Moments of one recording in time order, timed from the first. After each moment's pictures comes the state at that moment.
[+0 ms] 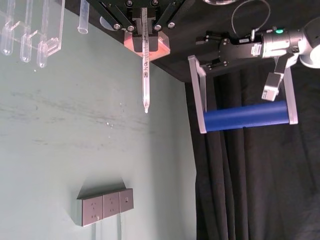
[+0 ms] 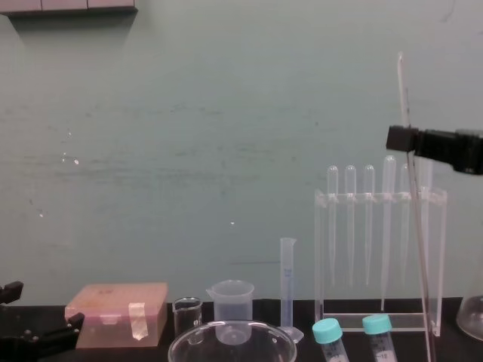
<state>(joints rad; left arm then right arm) -0.20 0.60 0.45 -1.41 -0.25 -0.12 0.03 0.34 0.68 -0.41 -1.59 0.80 -0.05 0.62</state>
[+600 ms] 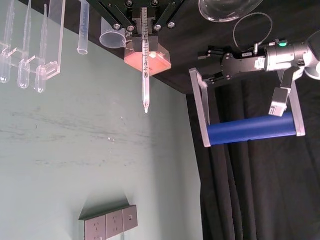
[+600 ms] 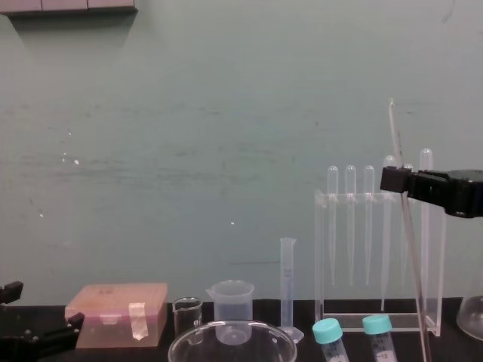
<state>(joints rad) -0.20 0.60 0.45 -1.41 -0.25 -0.12 0.03 0.33 0.64 -0.41 -1.53 0.75 -0.04 0.63</state>
